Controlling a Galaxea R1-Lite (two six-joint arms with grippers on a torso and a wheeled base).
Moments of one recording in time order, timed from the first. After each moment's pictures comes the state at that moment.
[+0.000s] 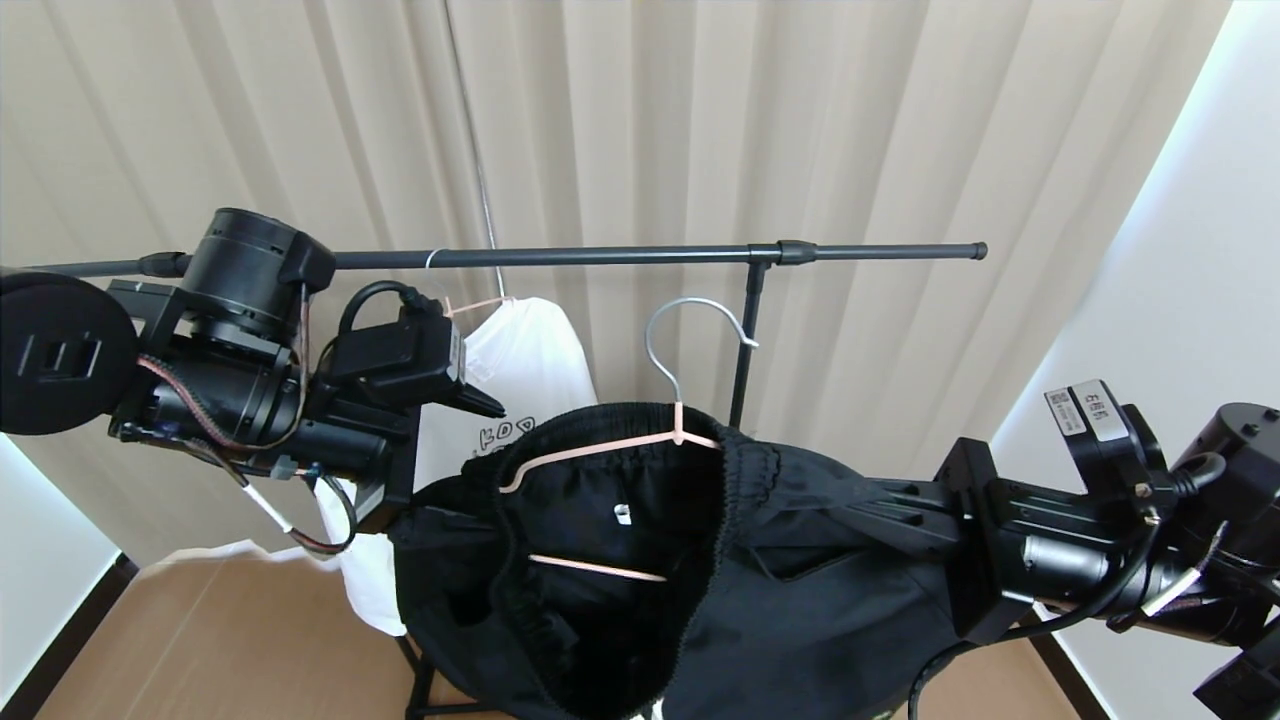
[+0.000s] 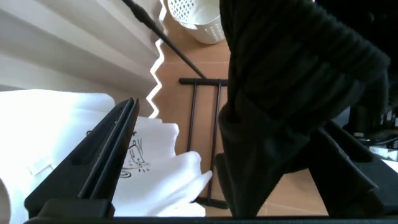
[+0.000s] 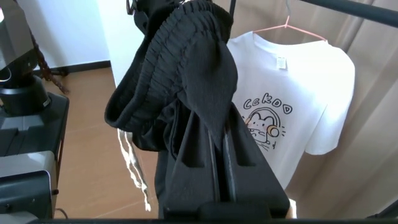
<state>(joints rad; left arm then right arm) -0.27 1.68 -1.21 0.36 -0.62 1.05 0.39 1.71 -0.33 -1.42 0.85 -0.01</state>
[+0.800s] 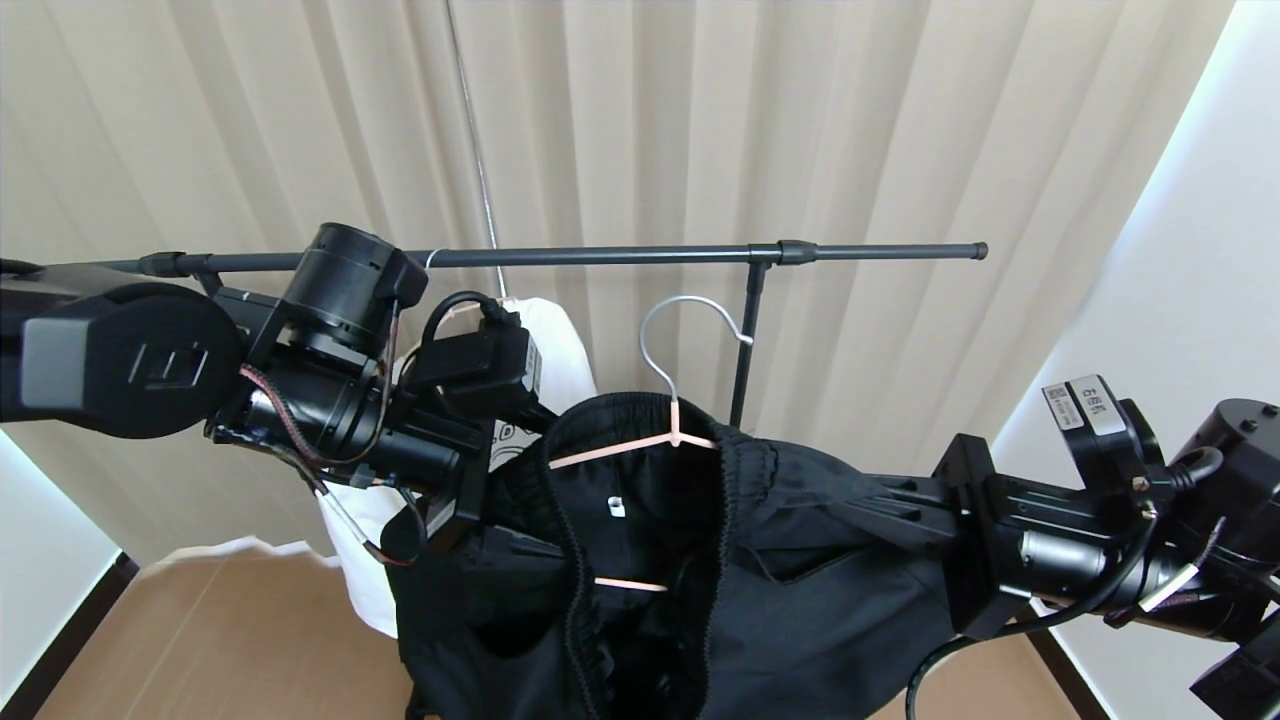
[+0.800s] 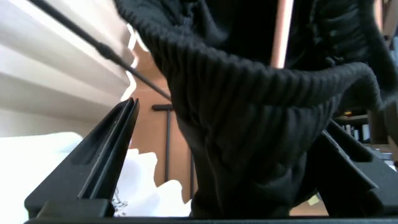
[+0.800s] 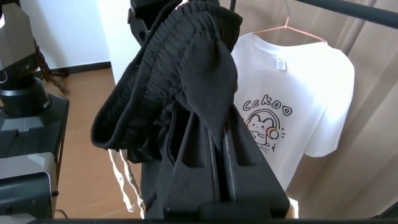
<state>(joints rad) -0.40 1.75 -1.26 0.37 -0.69 0.99 0.39 1.71 -0.34 -1.42 0.85 0.00</state>
